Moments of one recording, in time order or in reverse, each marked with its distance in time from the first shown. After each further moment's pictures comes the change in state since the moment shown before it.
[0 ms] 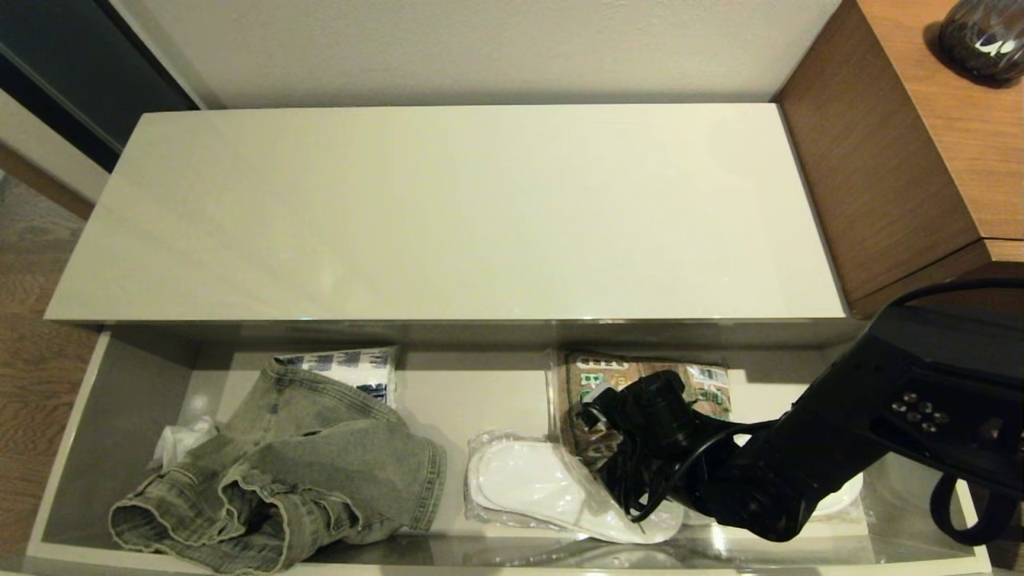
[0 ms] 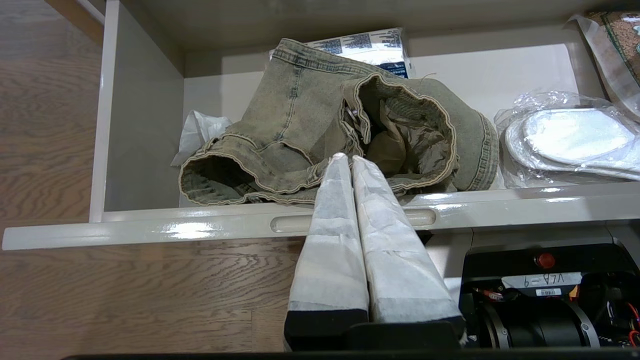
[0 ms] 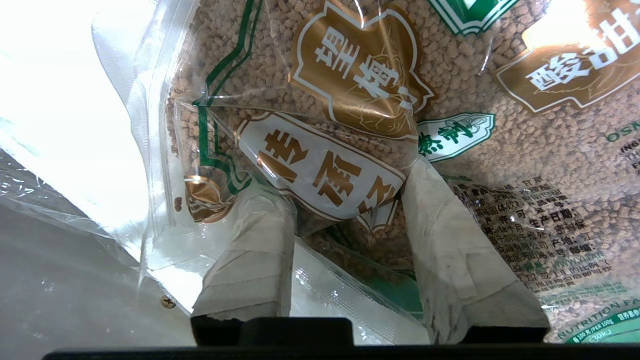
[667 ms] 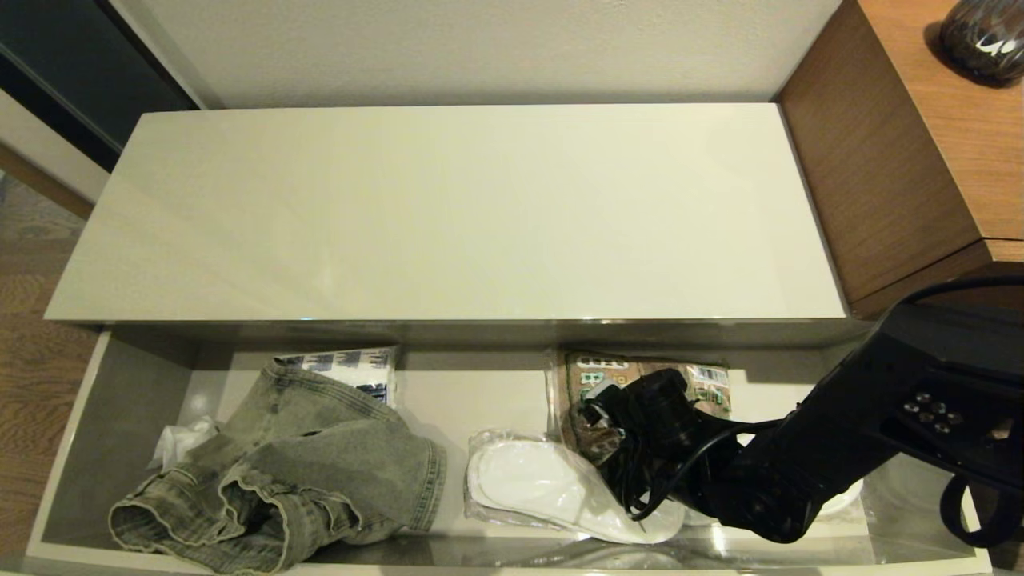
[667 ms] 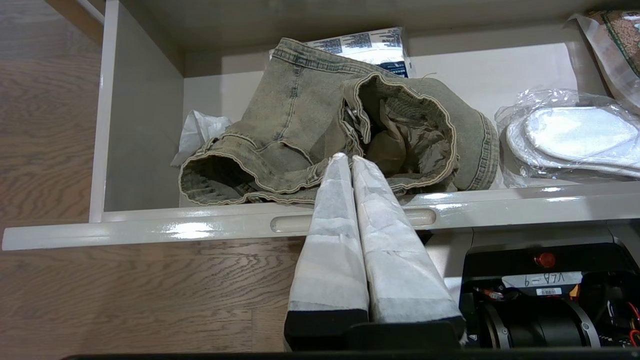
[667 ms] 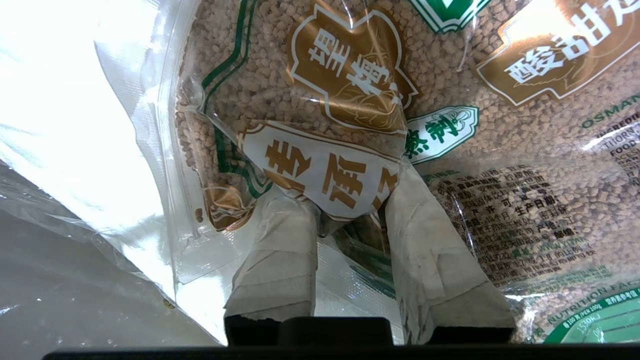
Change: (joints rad) left arm 0.000 0.000 0.000 0.001 0.000 0.001; right arm 0.010 -0.020 0.009 0.000 -0.006 0.025
